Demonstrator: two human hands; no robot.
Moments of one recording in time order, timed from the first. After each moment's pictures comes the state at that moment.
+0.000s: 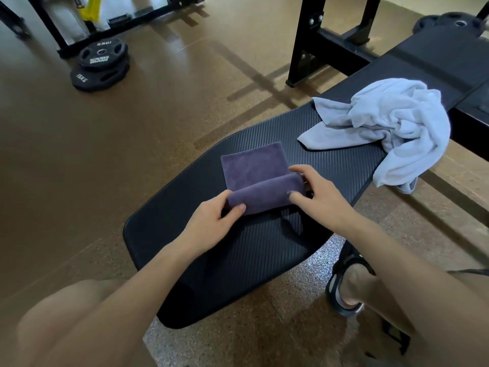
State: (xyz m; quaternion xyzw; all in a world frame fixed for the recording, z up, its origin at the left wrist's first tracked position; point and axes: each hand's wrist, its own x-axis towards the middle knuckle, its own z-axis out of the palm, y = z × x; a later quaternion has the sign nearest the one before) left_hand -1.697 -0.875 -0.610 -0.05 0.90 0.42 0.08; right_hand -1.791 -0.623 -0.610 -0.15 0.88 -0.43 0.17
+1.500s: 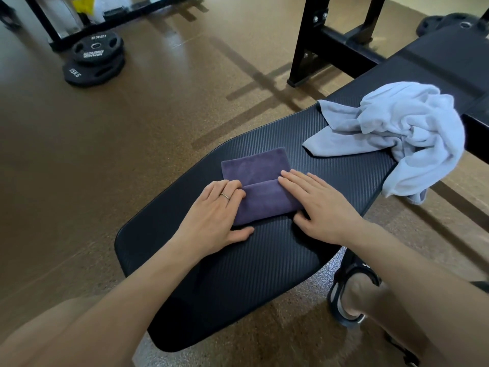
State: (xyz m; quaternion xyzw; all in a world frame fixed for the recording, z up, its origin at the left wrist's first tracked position) left_hand -1.729 -0.885 -0.620 0.16 0.99 0.00 -0.03; right_hand -1.815 -0.627 -0.629 -0.39 0.91 -0.10 0.08
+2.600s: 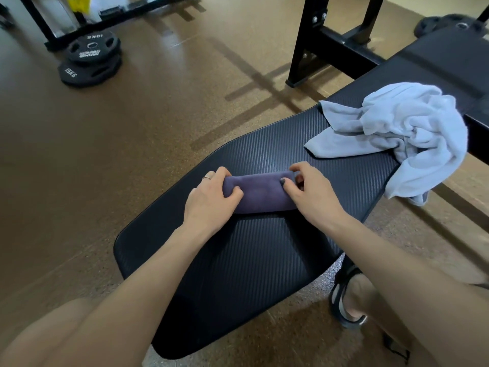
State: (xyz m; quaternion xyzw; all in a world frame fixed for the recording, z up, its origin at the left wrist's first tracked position) left_hand -1.759 -0.884 -0.612 -0.15 0.95 0.28 0.01; right_hand -1.825 -0.672 -0.623 -0.08 0.92 -0.38 0.10
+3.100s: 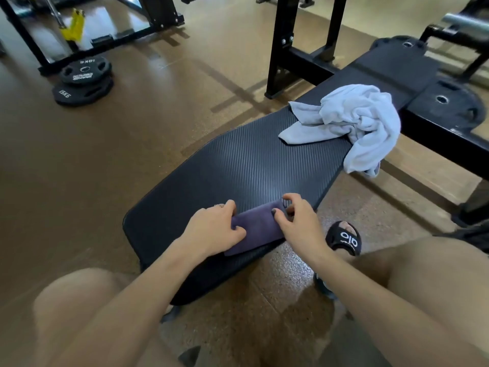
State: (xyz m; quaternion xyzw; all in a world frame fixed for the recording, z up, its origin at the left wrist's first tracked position) left_hand -1.660 -0.848 -0.590 0.03 0.98 0.13 0.14; right_hand -1.684 -0.640 -0.622 -0.01 0.91 -0.41 0.09
